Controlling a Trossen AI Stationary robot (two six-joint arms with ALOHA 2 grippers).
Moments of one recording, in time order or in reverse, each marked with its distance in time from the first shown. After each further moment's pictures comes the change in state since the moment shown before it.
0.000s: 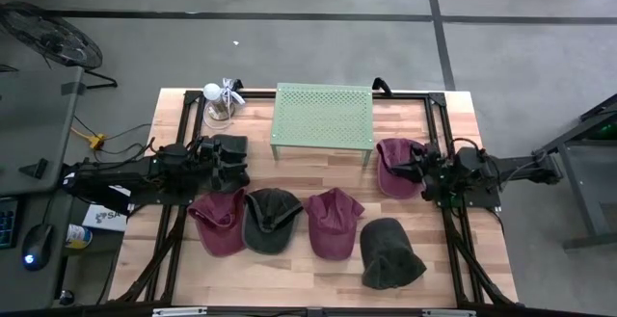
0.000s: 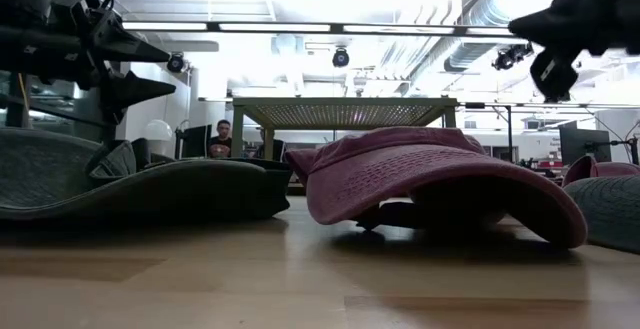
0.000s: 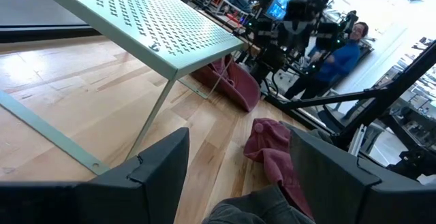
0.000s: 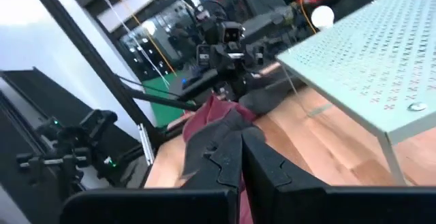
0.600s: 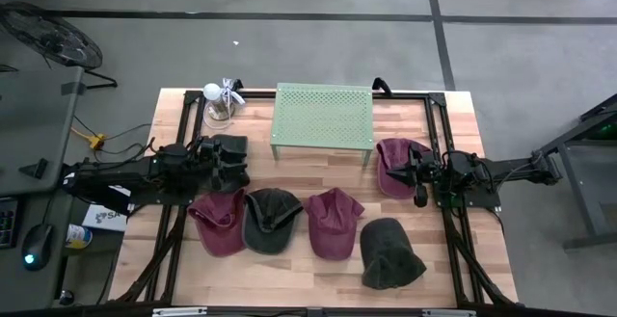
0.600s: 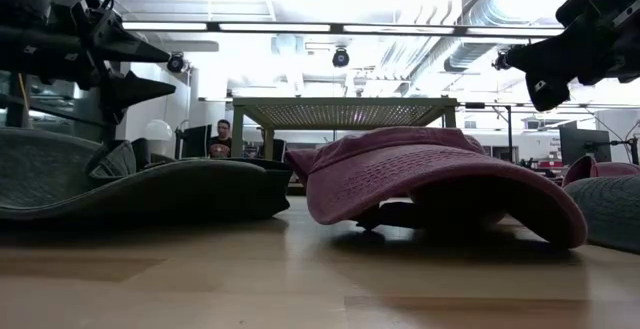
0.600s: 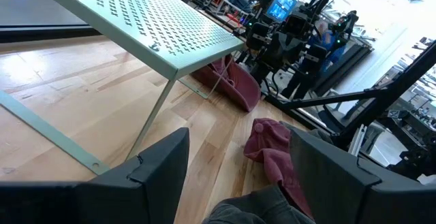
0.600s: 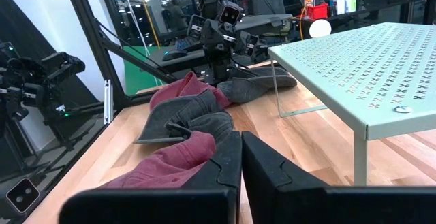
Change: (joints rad) left arm 0.000 0.000 0.000 0.000 0.000 0.000; right arm 0.000 -0.032 -0.139 0.069 0.005 -0.316
